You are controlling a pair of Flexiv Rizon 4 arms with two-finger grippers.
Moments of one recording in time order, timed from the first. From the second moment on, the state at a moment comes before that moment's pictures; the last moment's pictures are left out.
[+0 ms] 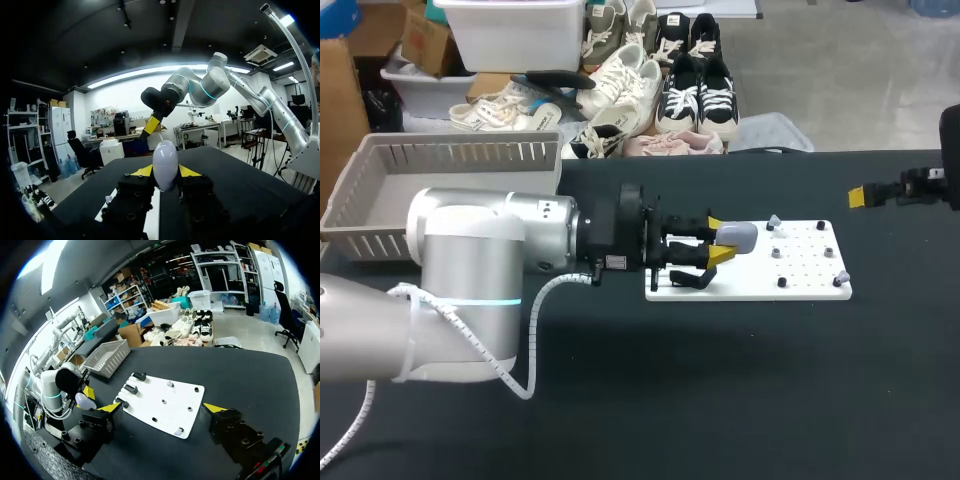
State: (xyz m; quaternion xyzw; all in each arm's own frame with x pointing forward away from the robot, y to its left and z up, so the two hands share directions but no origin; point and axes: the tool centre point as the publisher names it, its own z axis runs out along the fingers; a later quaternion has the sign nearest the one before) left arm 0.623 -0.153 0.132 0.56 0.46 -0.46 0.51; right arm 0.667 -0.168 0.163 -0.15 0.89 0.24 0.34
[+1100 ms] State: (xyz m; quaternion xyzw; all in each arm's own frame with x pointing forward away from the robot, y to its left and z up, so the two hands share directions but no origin) left arm 0.630 -0.150 0.108 0.56 0.46 -0.49 0.49; right arm 0.576 -0.067 0.160 -0.26 0.89 0.25 0.29
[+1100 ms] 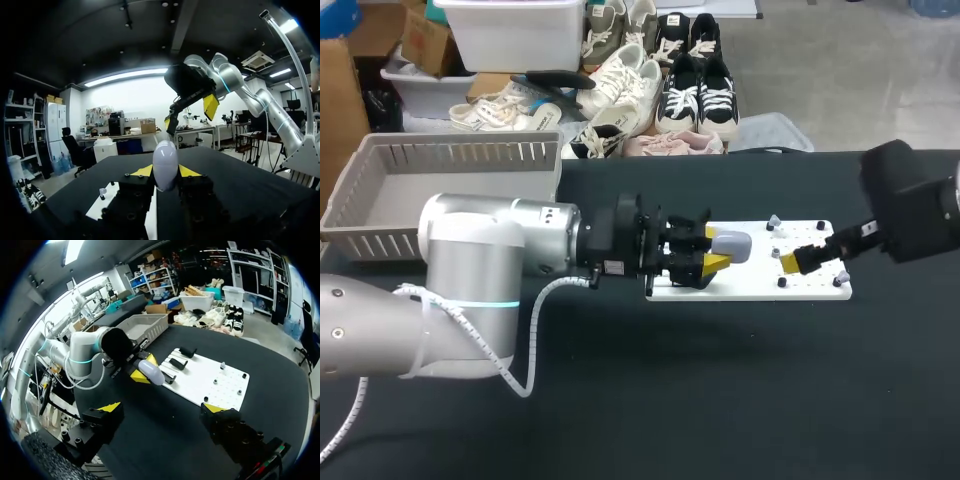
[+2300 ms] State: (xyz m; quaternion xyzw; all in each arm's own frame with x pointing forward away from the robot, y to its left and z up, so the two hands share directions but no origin) left arm 0.630 -0.156 0.105 0.56 0.46 -0.48 0.48; right arm 0.612 -0.036 0.126 -0.26 0.91 0.22 0.25
